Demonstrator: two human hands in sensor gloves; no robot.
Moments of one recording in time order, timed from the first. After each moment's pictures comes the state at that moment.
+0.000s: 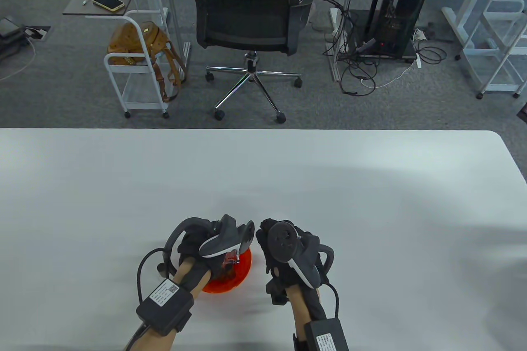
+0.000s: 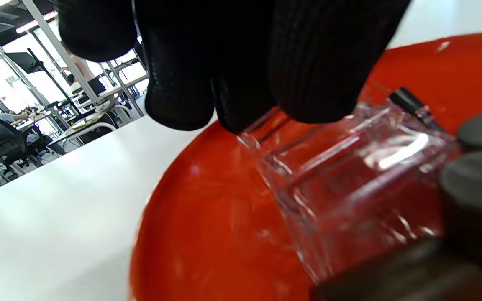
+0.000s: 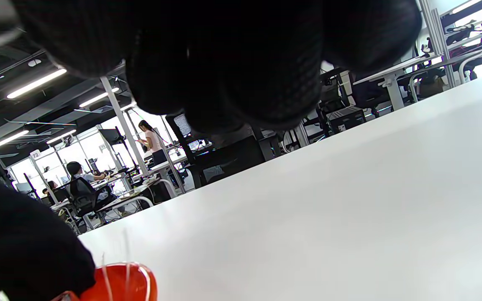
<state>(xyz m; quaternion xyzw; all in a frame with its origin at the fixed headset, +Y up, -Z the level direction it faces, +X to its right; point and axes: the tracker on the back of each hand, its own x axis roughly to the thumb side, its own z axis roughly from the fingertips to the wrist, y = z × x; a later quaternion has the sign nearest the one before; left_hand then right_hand) -0.117 -0.709 -0.347 -0.10 -0.11 -0.21 0.97 0.042 -0.689 -0.311 -0.01 -0.09 0.98 0.19</state>
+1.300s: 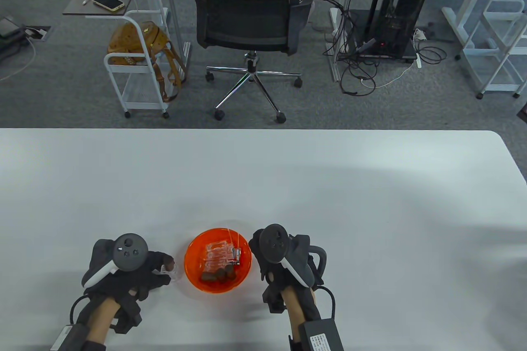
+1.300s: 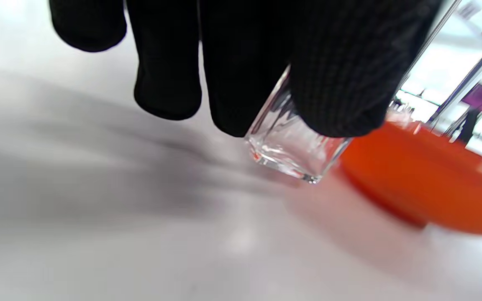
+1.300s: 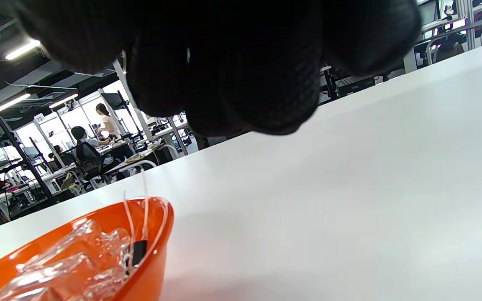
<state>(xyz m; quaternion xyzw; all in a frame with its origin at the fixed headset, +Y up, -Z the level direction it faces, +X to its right) -0.309 -0.737 -0.305 -0.11 -0.11 0.19 0.97 0.028 -0.702 -0.312 0.01 -0.03 0.98 0.19</state>
